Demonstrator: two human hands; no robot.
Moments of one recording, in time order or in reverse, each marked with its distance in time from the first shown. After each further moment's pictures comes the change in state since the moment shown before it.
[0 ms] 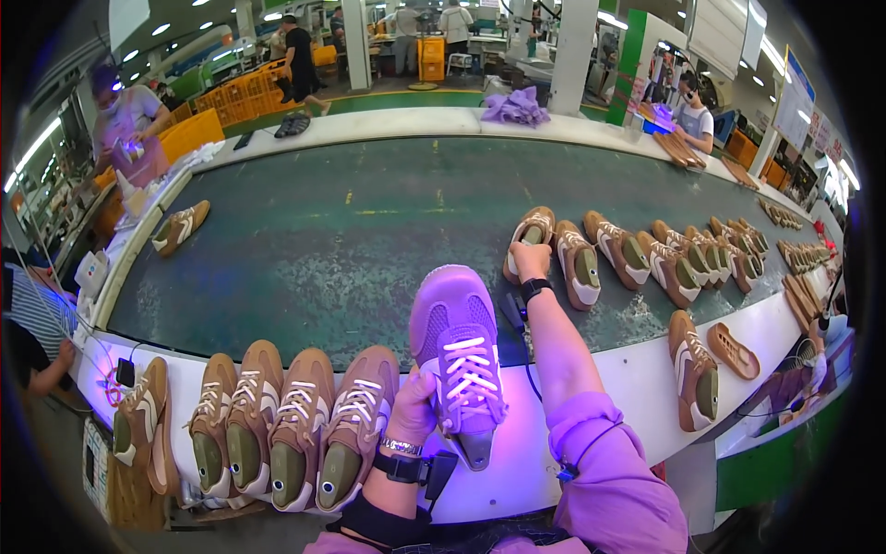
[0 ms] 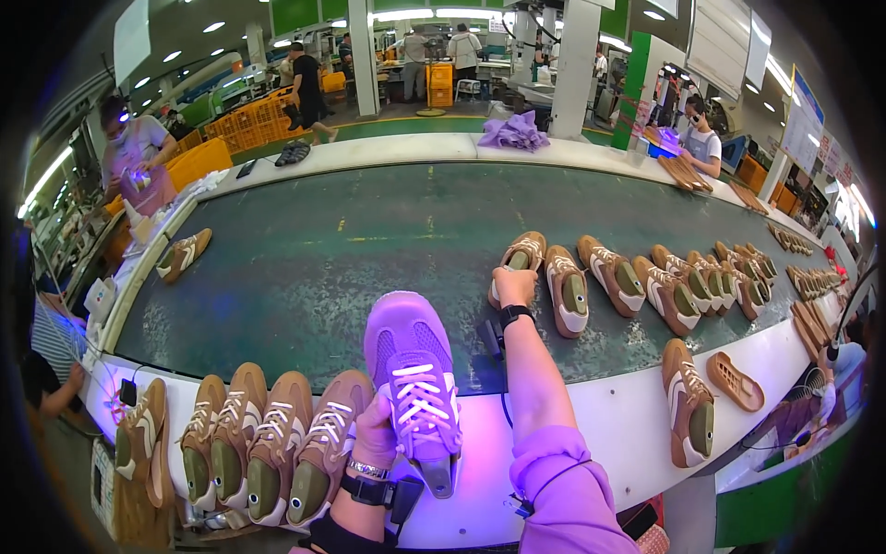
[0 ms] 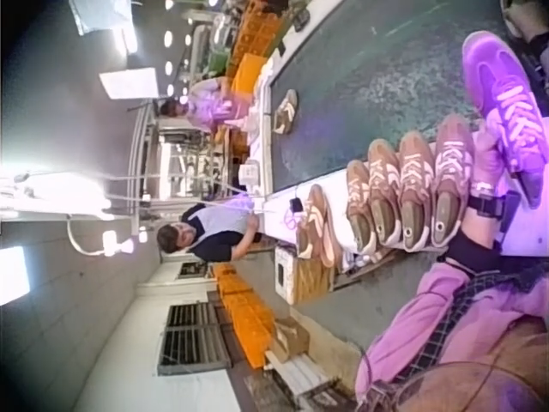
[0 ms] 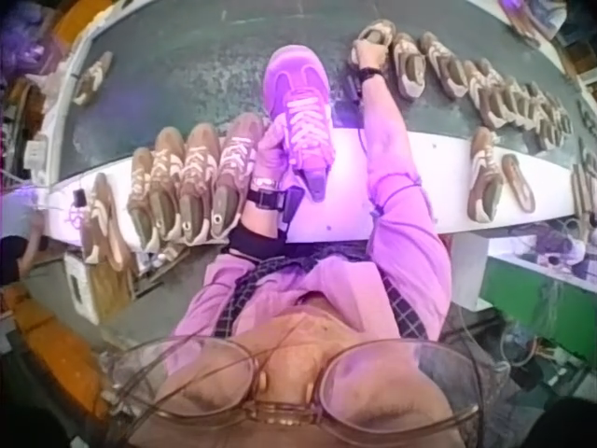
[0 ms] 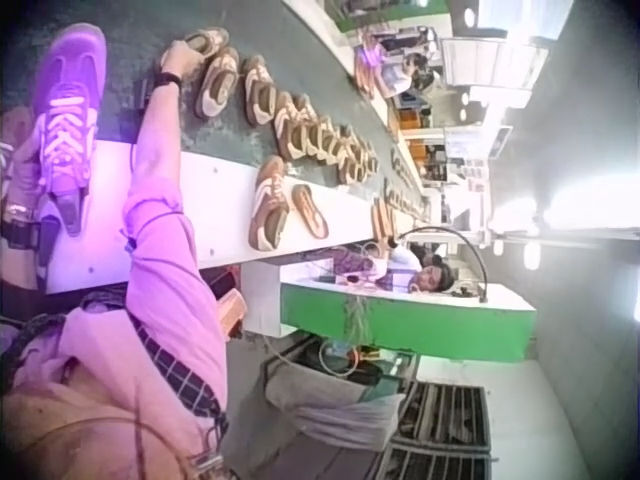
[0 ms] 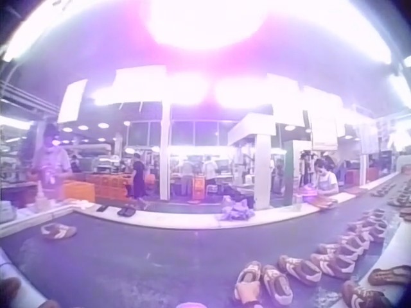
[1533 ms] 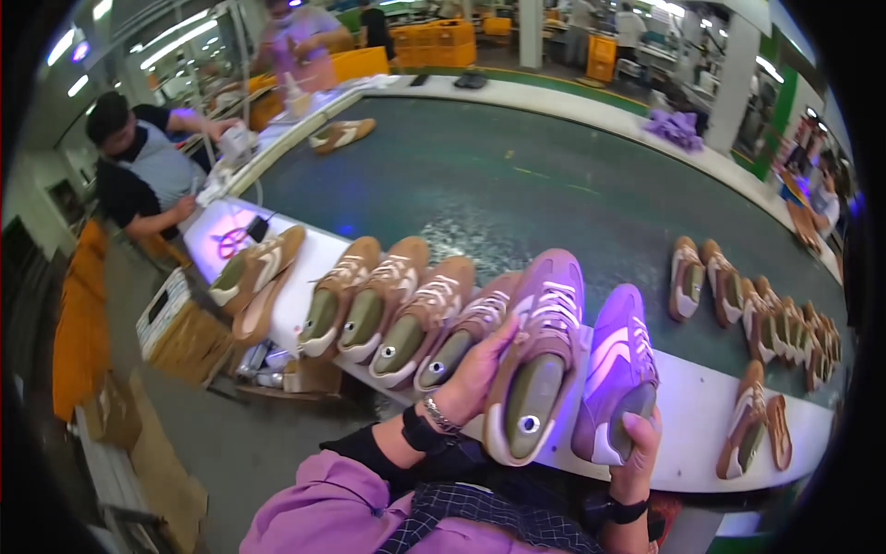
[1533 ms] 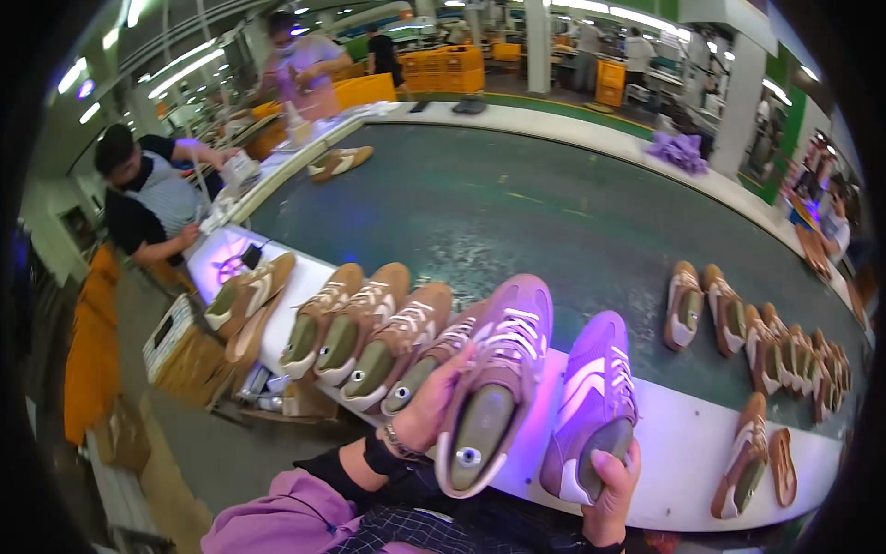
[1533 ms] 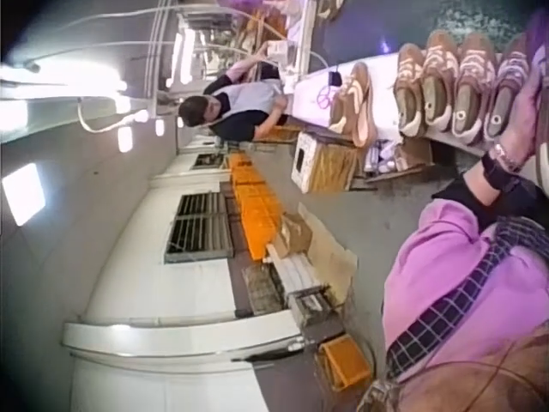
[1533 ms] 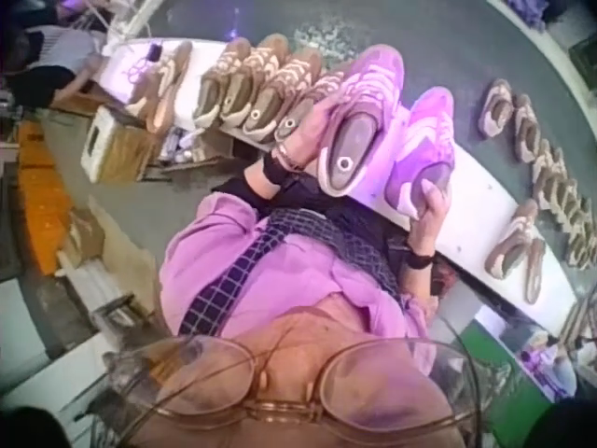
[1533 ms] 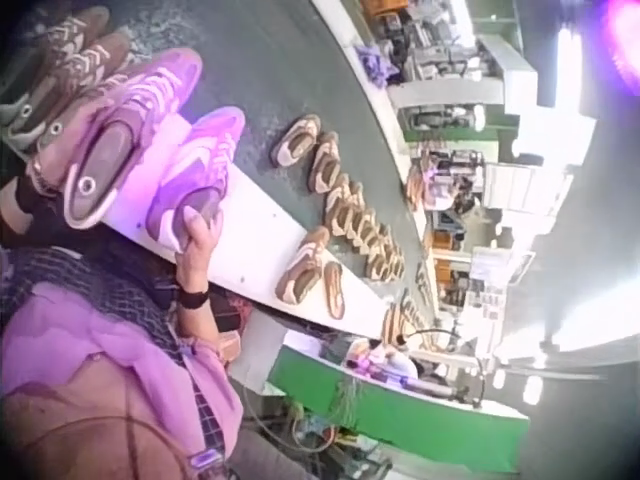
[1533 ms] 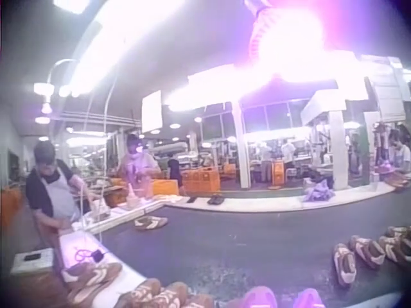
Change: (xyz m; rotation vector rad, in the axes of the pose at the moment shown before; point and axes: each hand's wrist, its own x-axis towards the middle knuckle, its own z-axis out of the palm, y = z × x) left_hand -0.092 0.040 0.085 0.065 0.314 -0.037; right_hand -0.302 0.060 -0.254 0.906 -0.693 0.062
